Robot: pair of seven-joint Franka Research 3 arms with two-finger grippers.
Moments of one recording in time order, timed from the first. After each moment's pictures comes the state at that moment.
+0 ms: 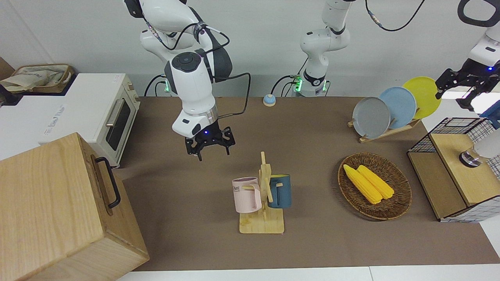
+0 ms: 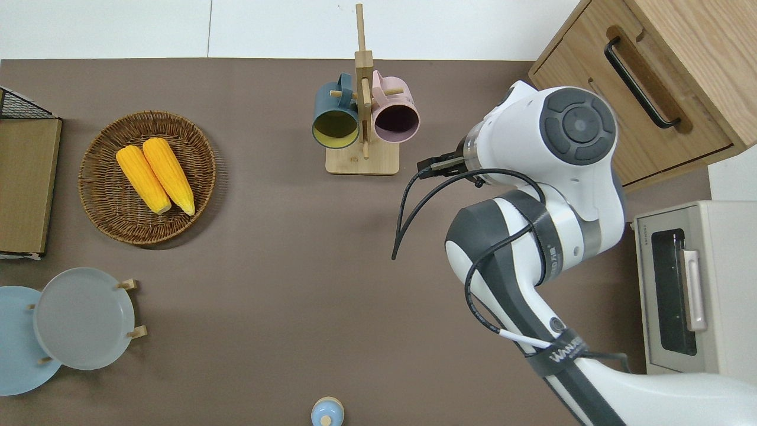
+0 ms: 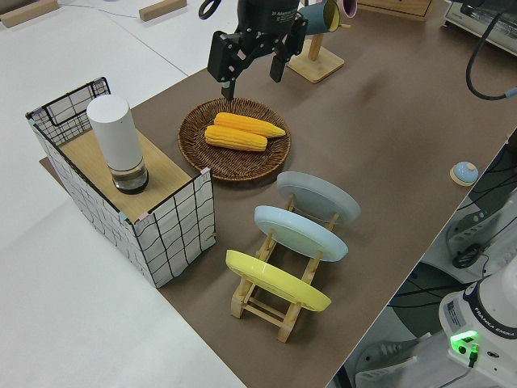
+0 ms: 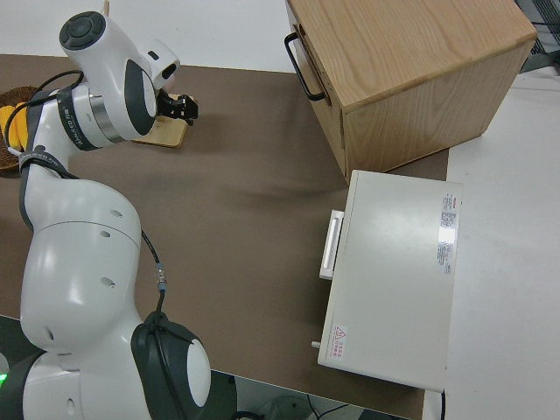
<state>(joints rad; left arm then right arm) 0.20 0.10 0.28 -1.48 -0.04 1.66 0.73 0.19 0.35 0.19 -1.55 -0.04 2.10 0.20</state>
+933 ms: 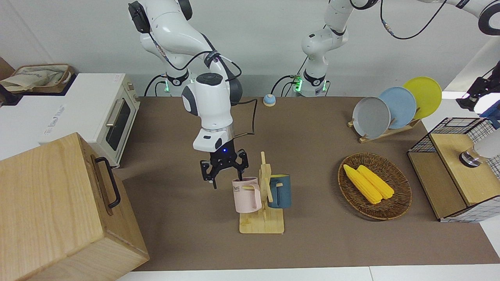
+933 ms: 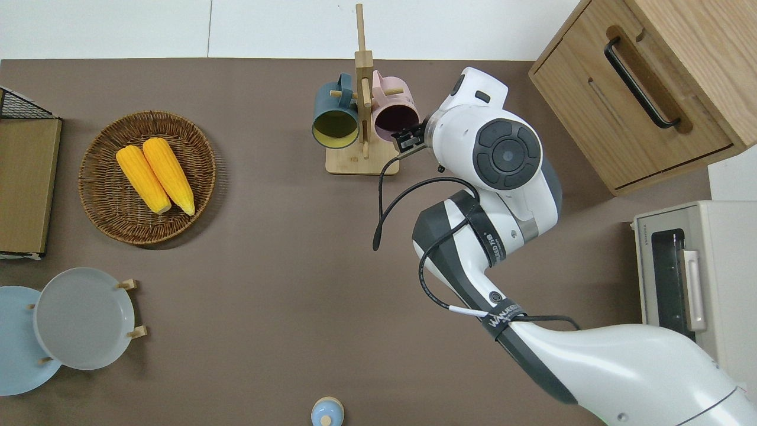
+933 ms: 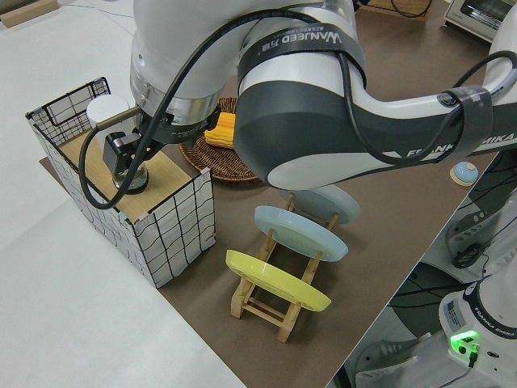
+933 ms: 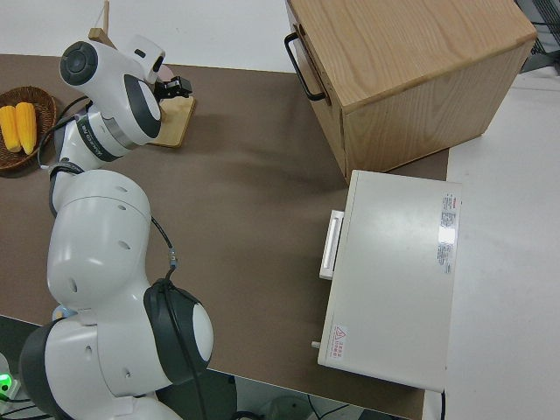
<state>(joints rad) 0.41 0.20 0.28 -1.48 -0.33 1.93 0.92 0.23 0.51 0.18 -1.48 -0.27 2.44 0.19</state>
